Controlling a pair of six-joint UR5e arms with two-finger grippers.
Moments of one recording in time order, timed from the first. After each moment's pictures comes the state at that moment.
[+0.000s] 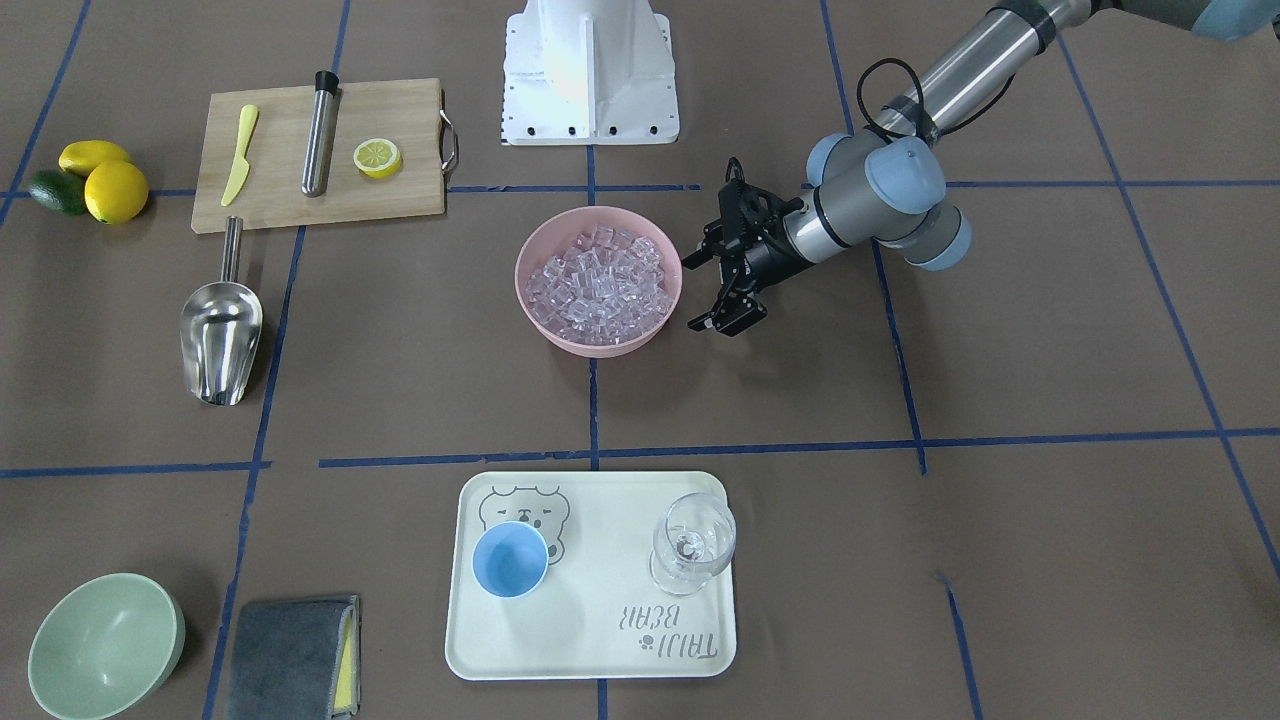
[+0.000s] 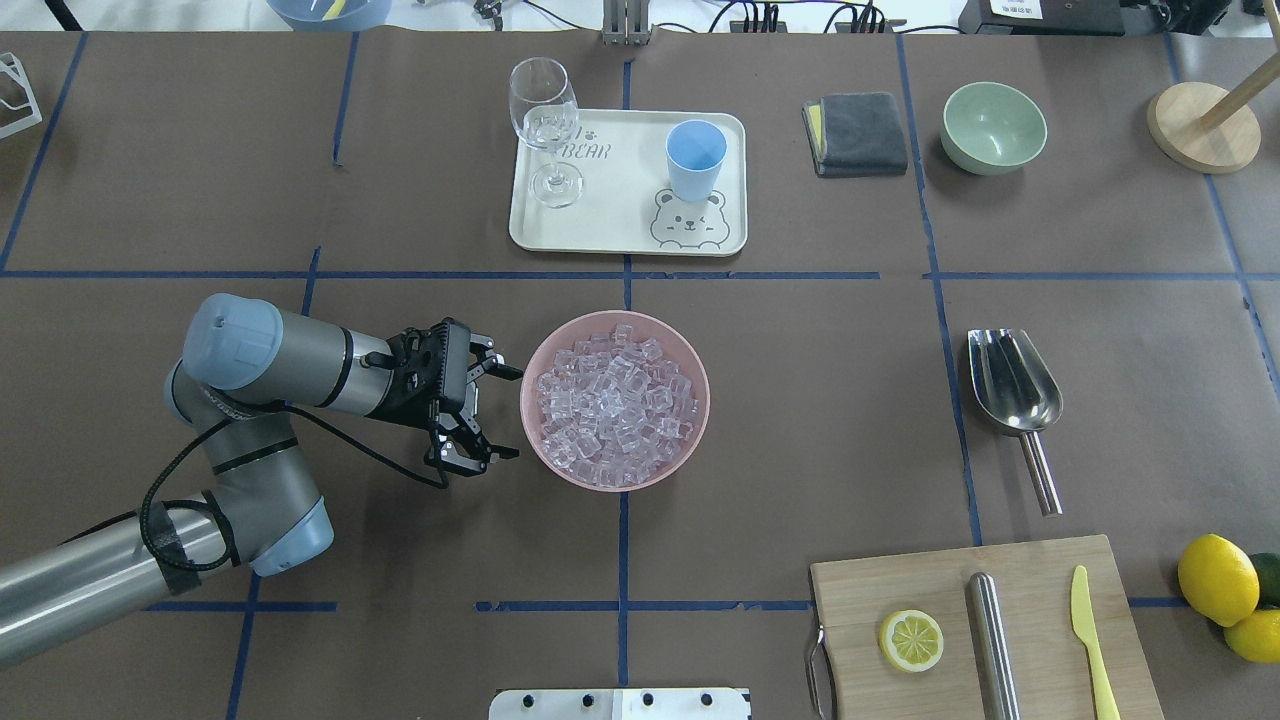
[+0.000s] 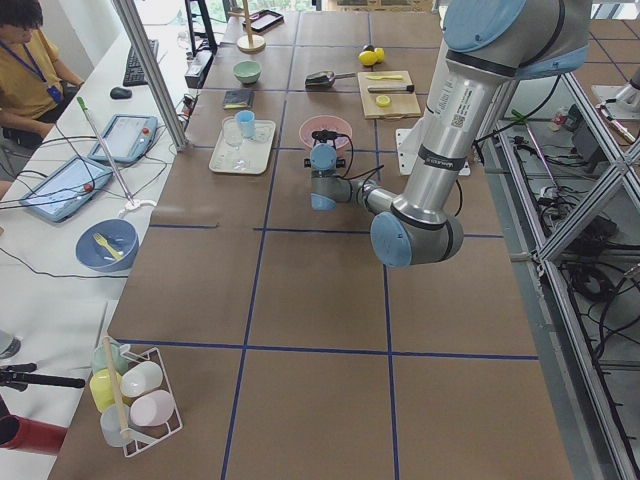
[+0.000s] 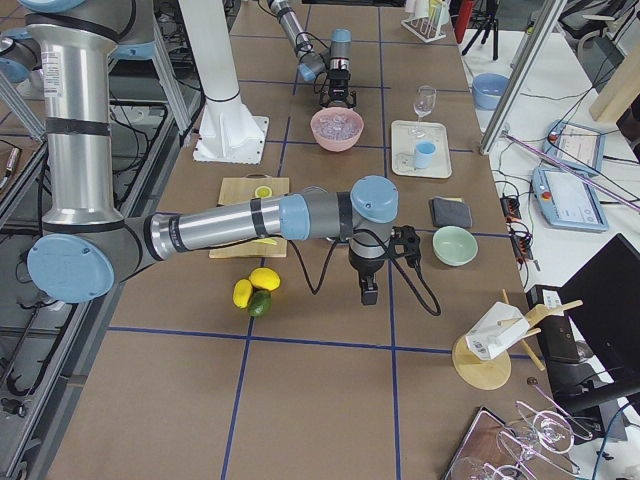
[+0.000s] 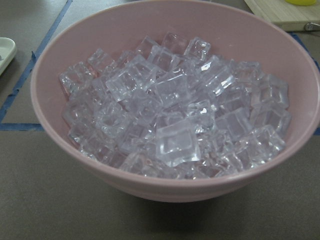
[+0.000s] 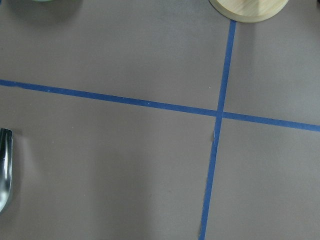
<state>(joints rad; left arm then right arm) -0.55 -2.02 -1.35 -2.87 -2.10 0.04 1.51 -1.59 1.83 -1.69 2.35 -0.01</state>
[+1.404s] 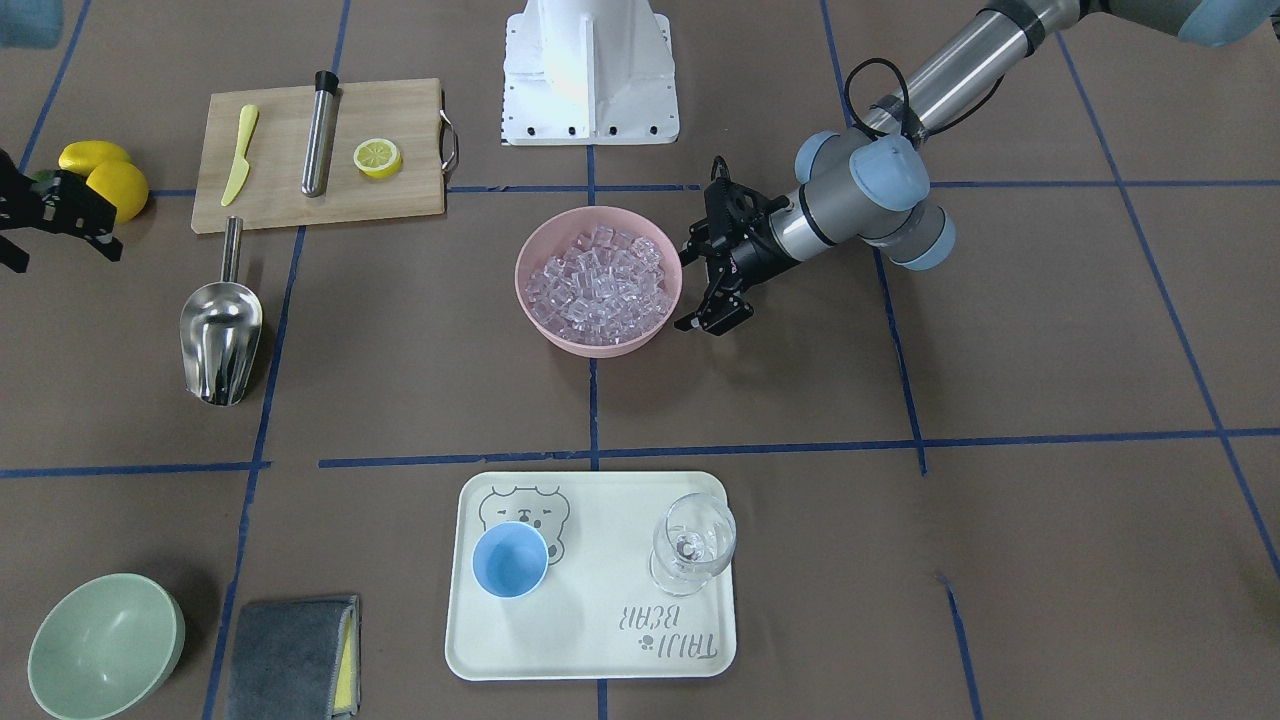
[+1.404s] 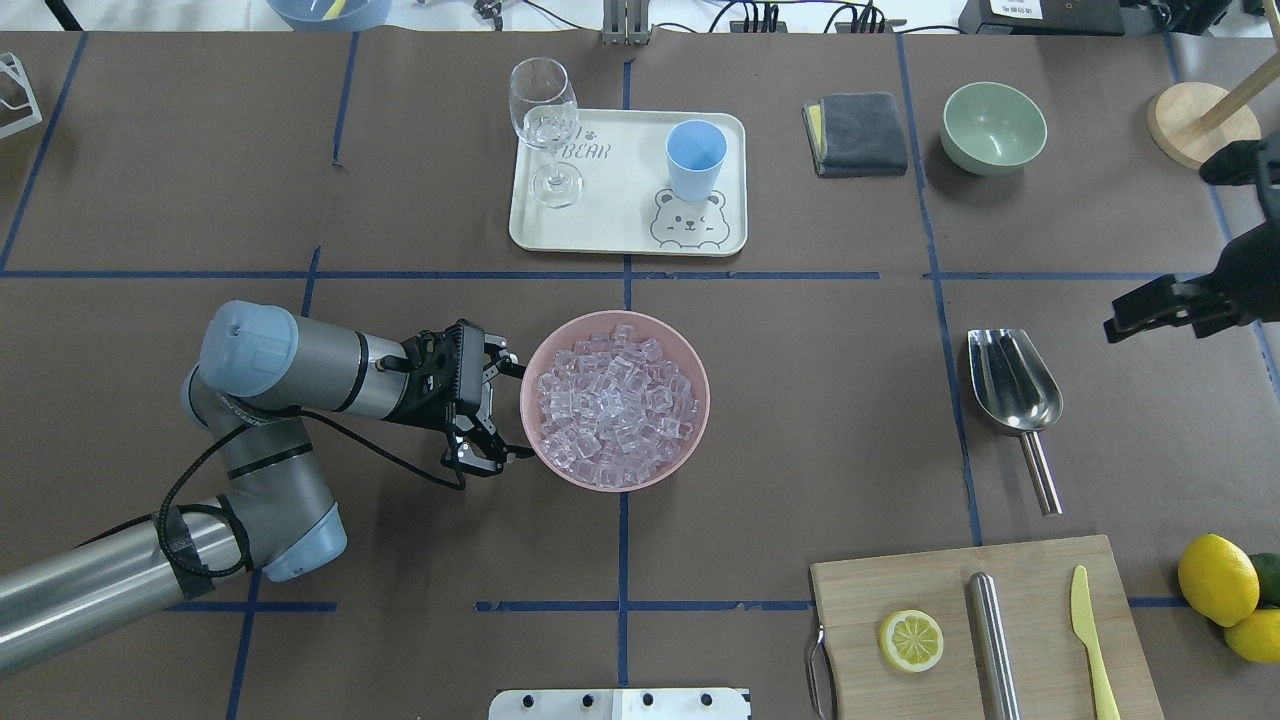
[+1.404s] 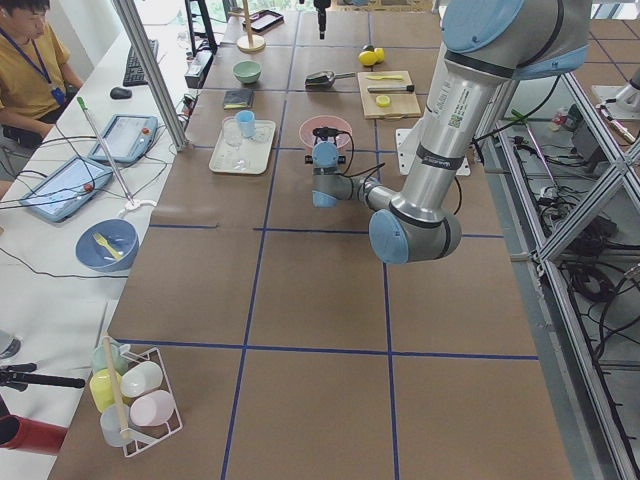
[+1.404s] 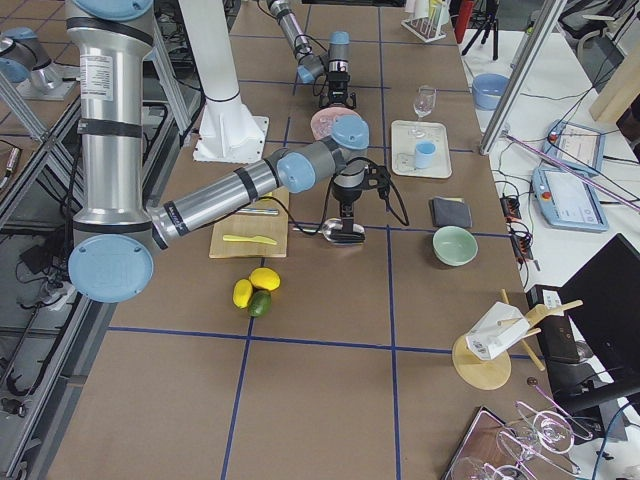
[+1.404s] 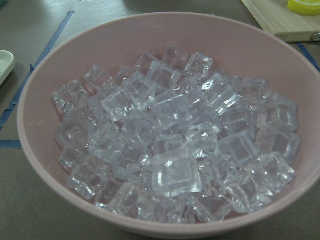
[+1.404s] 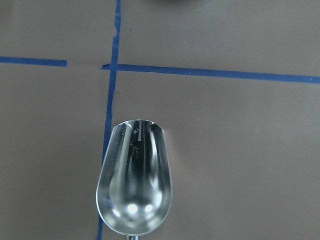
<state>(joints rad) -0.54 -2.04 -1.34 -2.87 -2.06 0.02 1.02 -1.63 2.07 -1.44 2.21 0.71</state>
